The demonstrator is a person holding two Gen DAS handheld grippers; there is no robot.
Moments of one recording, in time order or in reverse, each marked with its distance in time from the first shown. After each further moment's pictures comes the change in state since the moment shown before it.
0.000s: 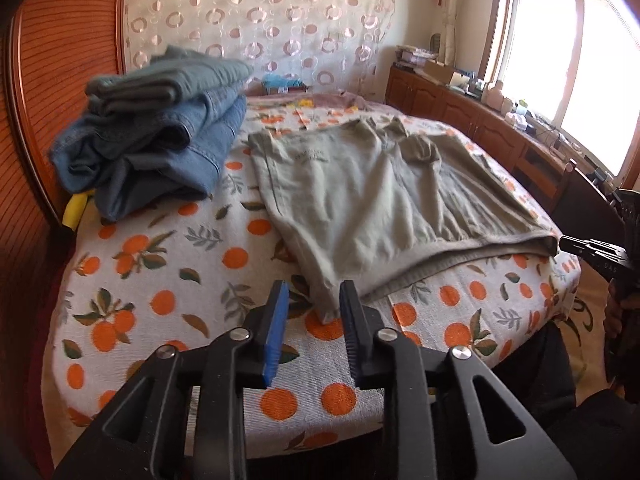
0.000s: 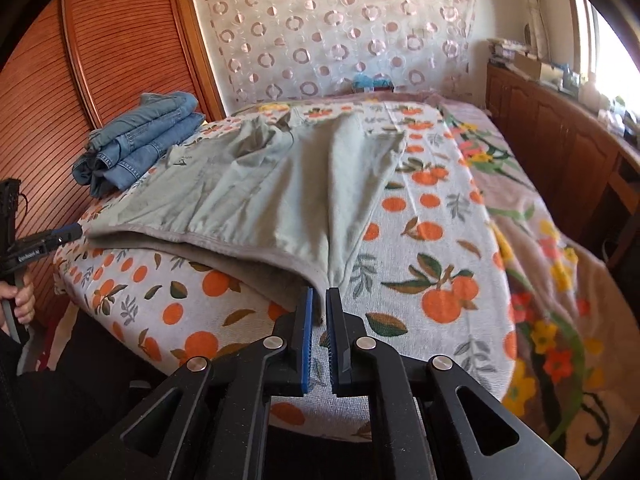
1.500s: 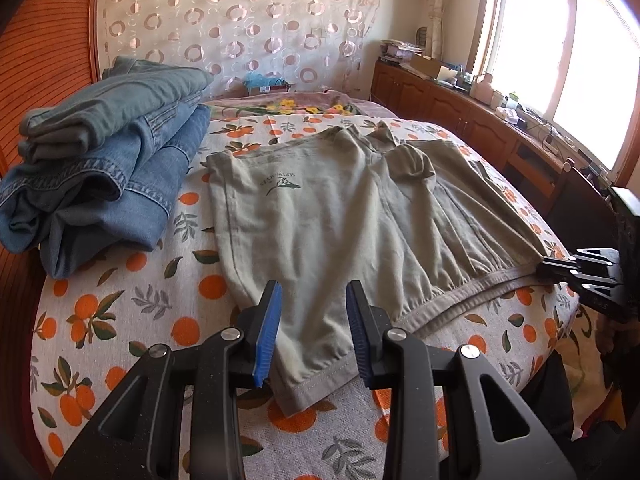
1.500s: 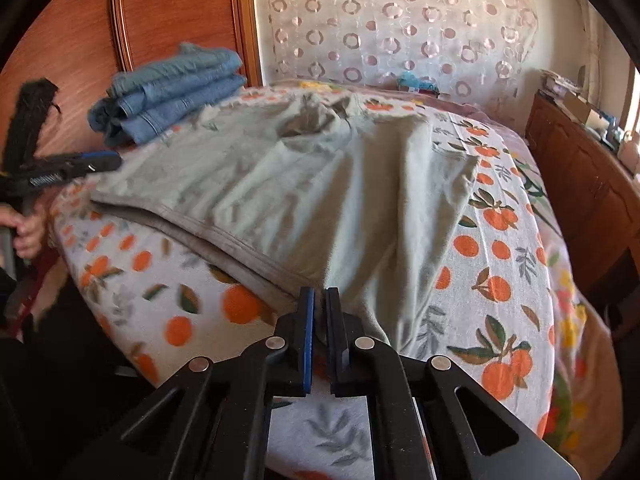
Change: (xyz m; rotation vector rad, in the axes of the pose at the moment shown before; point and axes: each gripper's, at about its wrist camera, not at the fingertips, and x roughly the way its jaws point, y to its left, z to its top) left arm 0.057 -0.023 0.047 0.040 0.027 -0.041; right arm 0.049 0.035 0.020 -0.194 0.063 0.066
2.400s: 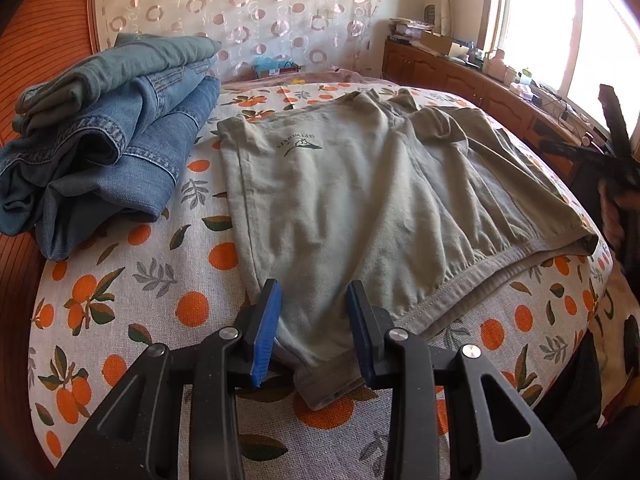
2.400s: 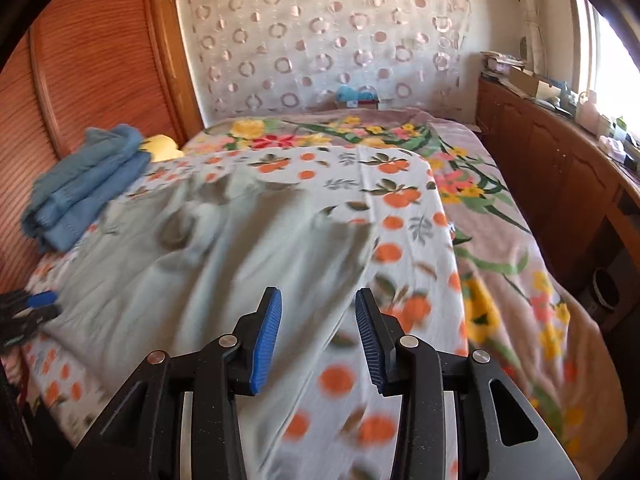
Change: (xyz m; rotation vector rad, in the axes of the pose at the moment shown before) left arm 0.023 0.007 -0.024 0.033 0.059 0.064; right arm 0.031 -0.090 0.066 0.187 -0.062 -0.136
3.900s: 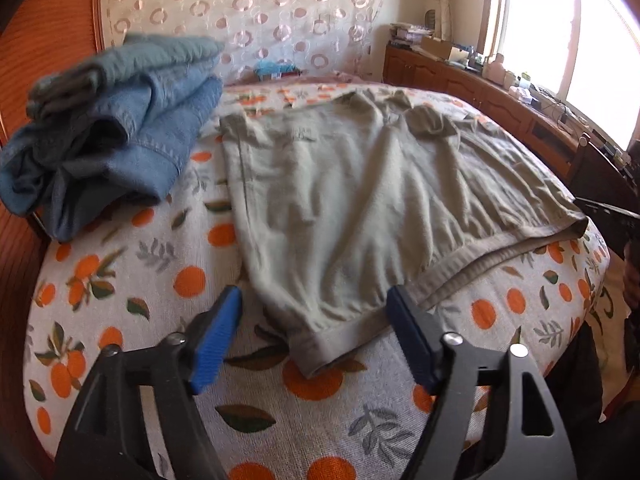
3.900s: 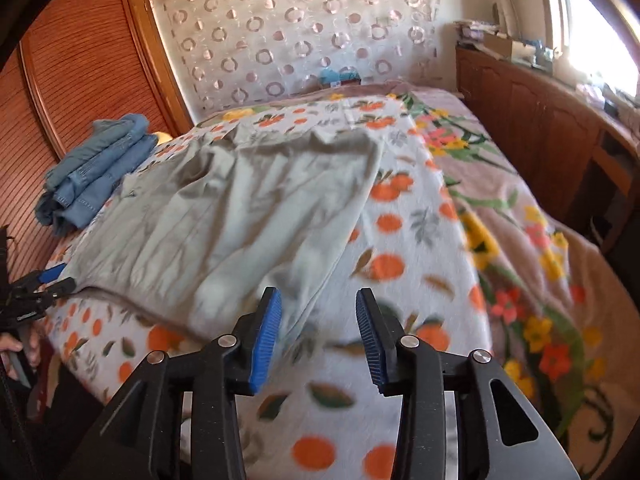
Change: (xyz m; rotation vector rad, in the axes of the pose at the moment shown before) left arm -0.011 -0.007 -0.019 -0.023 -0.024 0.004; right arm -0.071 0.006 -0.082 0.122 0.041 0.025
